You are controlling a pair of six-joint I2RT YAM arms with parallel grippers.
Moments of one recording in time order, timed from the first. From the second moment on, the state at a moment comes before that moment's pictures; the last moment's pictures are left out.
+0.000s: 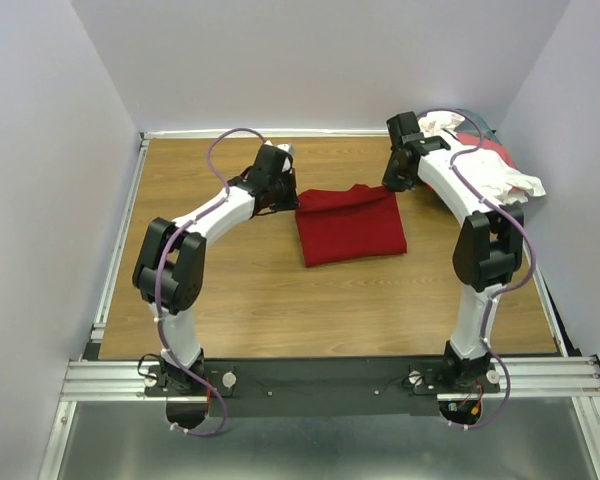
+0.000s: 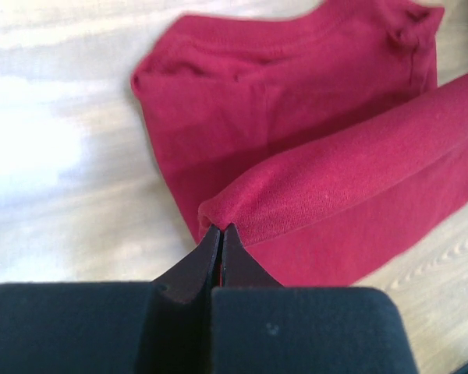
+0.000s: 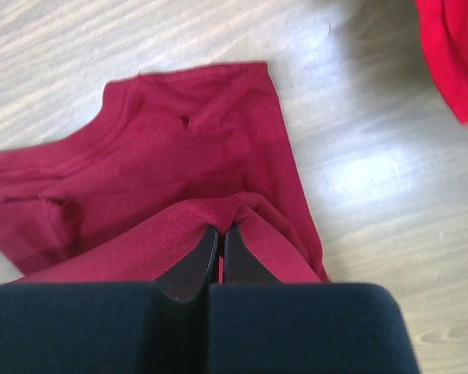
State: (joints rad) left arm -0.46 1.82 1.36 -0.29 0.14 -0.48; right arm 0.27 1.97 1.76 -0.83 0.22 0.56
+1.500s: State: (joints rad) left arm -0.42 1.76 1.02 0.12 0.35 -0.59; right arm 0.35 1.95 1.37 -0.53 -0.12 0.53
